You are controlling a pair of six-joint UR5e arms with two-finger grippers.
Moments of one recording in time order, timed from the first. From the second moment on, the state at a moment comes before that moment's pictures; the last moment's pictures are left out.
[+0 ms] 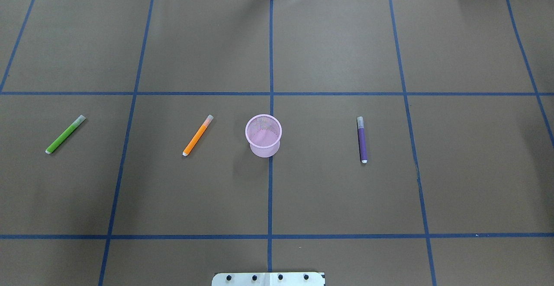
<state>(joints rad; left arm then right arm) -1.47 -1.42 -1.84 -1.72 -2.39 -0.06 1.42 -1.61 1.31 -1.22 2.24 -0.26</state>
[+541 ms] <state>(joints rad) -1.47 -1.42 -1.84 -1.72 -2.39 -0.06 1.39 -1.61 1.27 -1.22 2.25 -0.26</state>
